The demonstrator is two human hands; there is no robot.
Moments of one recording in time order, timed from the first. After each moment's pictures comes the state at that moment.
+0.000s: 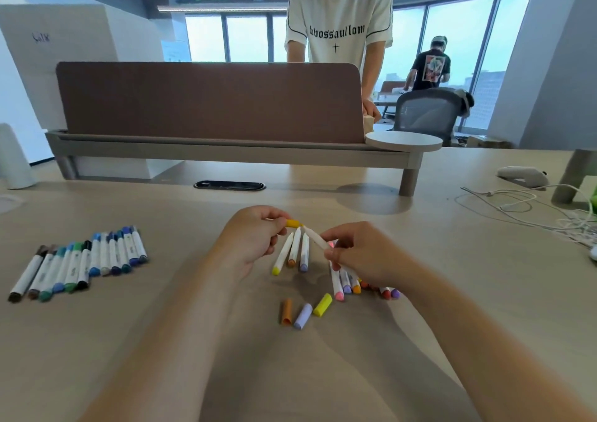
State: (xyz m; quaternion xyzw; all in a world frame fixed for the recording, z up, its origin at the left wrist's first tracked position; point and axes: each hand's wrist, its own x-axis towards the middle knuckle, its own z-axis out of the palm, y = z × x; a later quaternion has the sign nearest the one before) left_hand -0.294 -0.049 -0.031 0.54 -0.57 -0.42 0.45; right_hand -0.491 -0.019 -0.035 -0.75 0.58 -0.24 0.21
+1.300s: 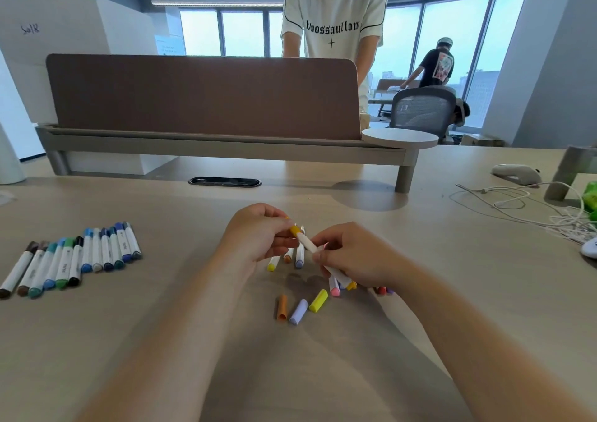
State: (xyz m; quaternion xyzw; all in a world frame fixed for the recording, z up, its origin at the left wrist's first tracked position) left_hand -0.308 -0.036 -0.027 0.55 -0.52 -0.47 0.46; right_hand -0.482 -0.015 -0.034 -0.75 0.57 -0.22 0.24
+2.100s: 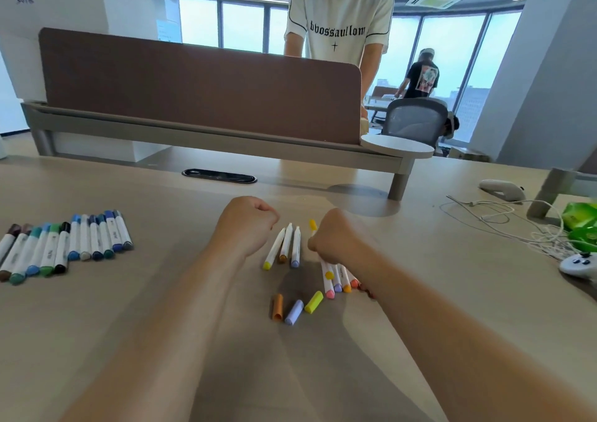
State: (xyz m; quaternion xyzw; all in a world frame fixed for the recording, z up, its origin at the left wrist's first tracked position) left_hand -0.296 -0.042 -0.022 0.60 -0.61 -0.30 0.43; right_hand -0.450 -0.046 -0.021 -0.65 0.74 -0.14 0.13
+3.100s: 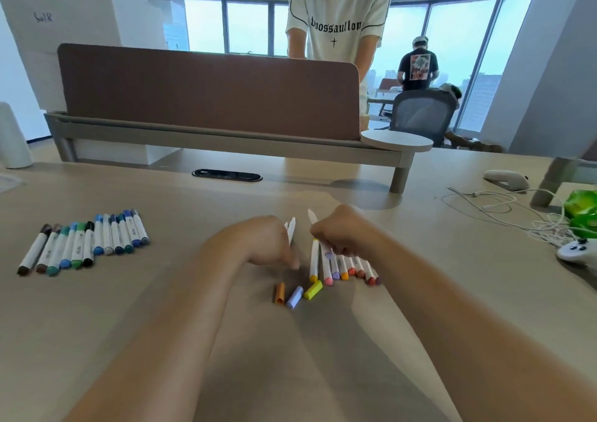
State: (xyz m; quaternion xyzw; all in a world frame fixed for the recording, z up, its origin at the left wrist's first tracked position) left_hand -0.303 -0.017 -0.006 0.61 -0.76 -0.22 0.05; right_hand -0.460 -0.032 -0.008 -0.60 0.73 -0.18 0.28
